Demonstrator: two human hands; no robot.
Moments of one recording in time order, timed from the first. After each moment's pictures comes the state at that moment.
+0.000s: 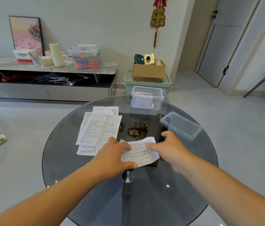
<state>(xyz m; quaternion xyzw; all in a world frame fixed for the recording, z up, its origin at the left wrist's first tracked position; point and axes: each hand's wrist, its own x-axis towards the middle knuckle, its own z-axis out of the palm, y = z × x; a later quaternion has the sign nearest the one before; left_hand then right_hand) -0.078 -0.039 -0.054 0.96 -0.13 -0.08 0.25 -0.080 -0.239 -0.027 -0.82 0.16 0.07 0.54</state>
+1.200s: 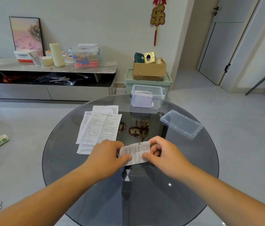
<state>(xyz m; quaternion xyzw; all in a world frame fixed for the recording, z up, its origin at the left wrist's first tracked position) -0.083 -0.031 -0.049 0.95 -0.14 -0.02 0.27 -0.095 -0.252 -0.054 -0.90 -0.08 0.02 0.42</state>
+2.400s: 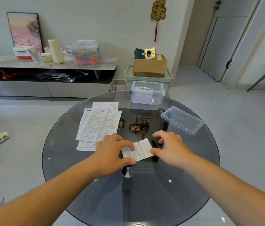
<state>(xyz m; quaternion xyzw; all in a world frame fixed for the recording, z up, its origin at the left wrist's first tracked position) -0.080 -0.035 -0.059 0.96 -0.18 -0.05 0.22 -0.080 -0.257 -0.046 -0.96 0.02 0.06 0.26</state>
